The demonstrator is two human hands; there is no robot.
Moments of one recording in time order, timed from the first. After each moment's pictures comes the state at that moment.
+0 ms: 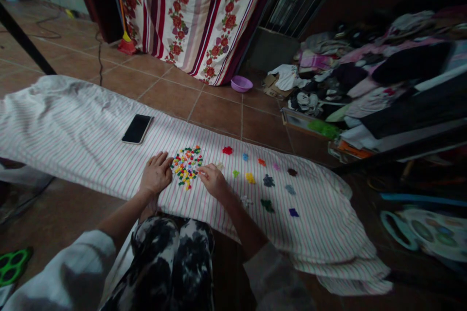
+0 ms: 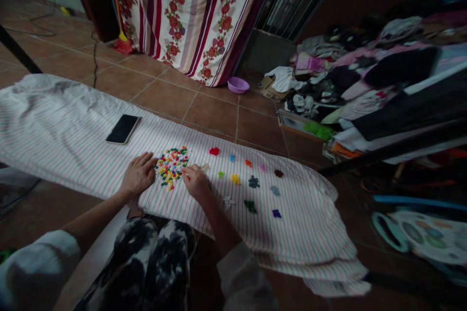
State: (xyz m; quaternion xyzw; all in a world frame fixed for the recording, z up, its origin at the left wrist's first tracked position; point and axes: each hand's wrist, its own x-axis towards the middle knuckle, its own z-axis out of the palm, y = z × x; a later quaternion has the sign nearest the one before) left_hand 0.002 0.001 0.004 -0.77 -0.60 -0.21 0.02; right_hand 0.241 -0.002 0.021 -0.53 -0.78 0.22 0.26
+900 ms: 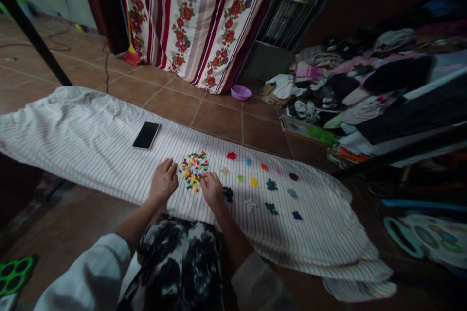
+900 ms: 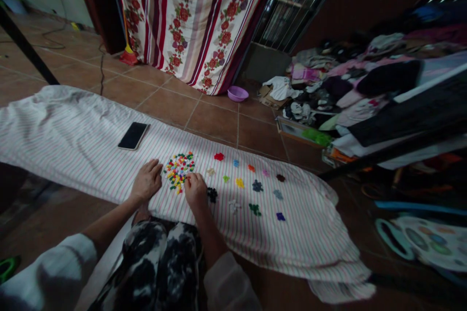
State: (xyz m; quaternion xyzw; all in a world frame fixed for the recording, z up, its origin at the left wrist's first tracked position) left_hand -0.004 0.000 -0.016 -0.75 -0.59 -0.30 0.00; right_hand 0.203 -0.019 -0.010 -0.61 -0.69 0.14 0.36
